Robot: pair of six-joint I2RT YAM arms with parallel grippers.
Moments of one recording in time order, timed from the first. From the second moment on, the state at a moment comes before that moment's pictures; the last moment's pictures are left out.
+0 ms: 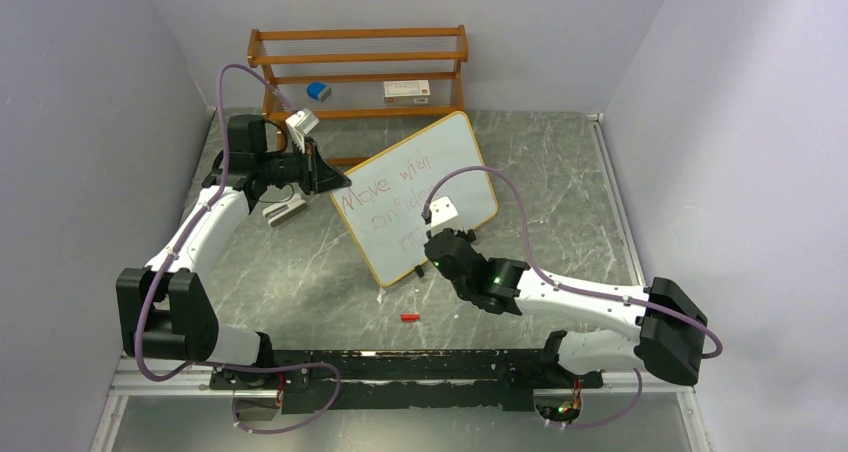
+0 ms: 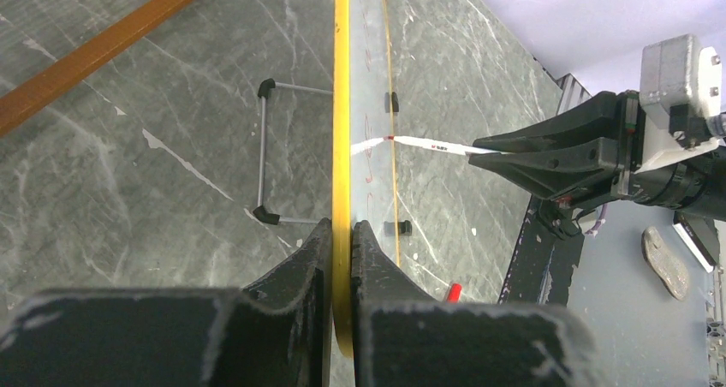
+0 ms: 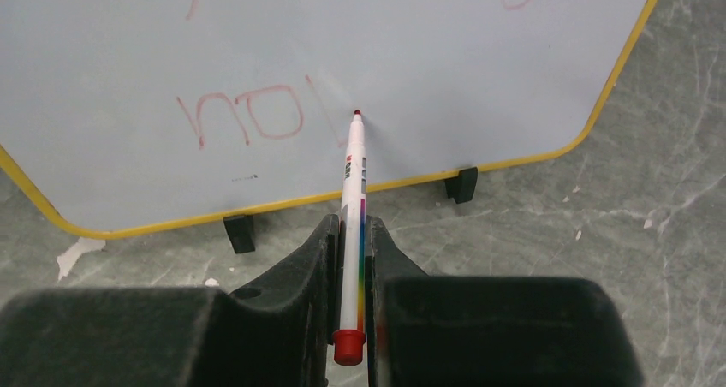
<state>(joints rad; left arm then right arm) -0.09 1.40 1.07 -0.25 1.01 -0.01 1.09 1.22 0.71 -0.15 0.69 0.20</state>
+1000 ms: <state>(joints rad) -0.09 1.40 1.07 -0.25 1.01 -0.01 1.07 1.20 0.69 -0.14 0.67 0.22</state>
